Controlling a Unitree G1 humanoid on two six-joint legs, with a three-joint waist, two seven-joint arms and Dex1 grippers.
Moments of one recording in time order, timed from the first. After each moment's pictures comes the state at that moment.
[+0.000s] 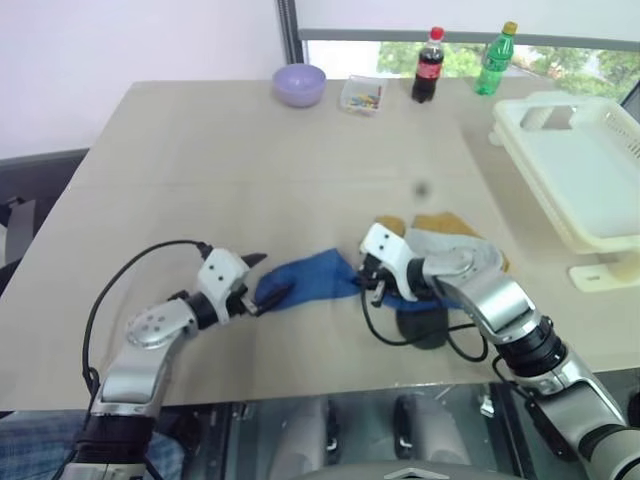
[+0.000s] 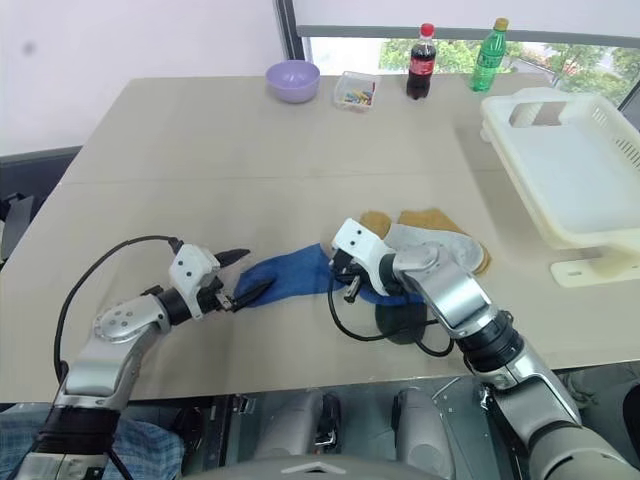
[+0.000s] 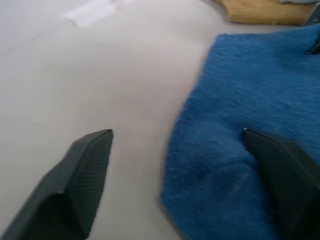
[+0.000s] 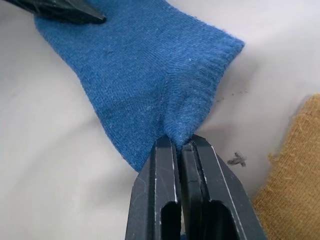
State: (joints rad) left arm -0.02 0.63 0.08 -0.09 -0.27 0.15 -0.82; right arm -0.60 -0.36 0.46 -0.21 0.13 0.96 0.77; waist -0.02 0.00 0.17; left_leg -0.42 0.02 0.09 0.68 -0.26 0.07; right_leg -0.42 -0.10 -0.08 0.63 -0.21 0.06
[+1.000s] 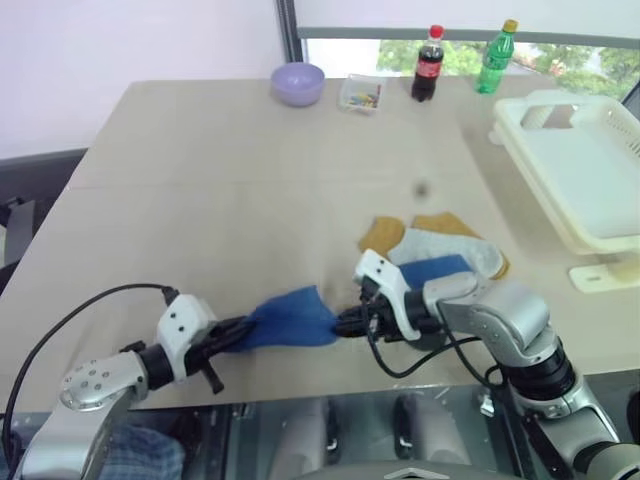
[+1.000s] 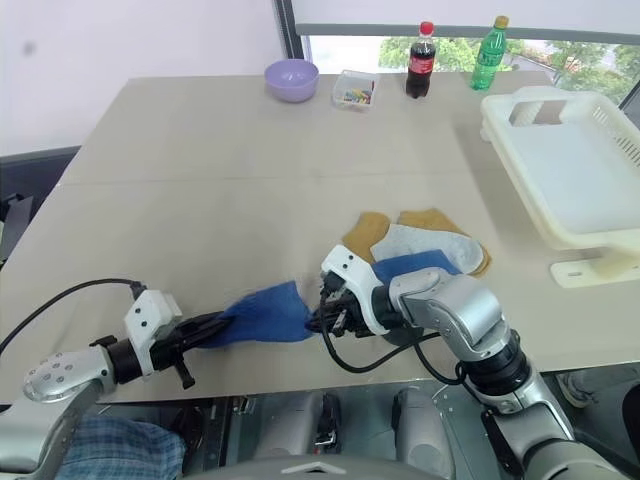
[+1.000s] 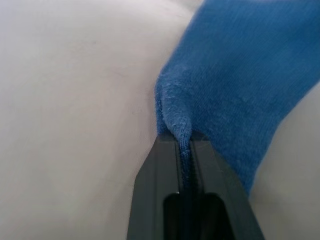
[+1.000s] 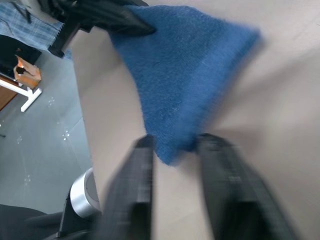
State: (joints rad) left arm 0.36 0.74 0.24 -0.35 -0.42 0.26 -0.89; right arm -0.51 -0.31 0.36 -0.44 0.49 1.33 0.71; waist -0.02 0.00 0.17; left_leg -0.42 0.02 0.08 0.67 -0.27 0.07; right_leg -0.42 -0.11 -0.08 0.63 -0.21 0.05
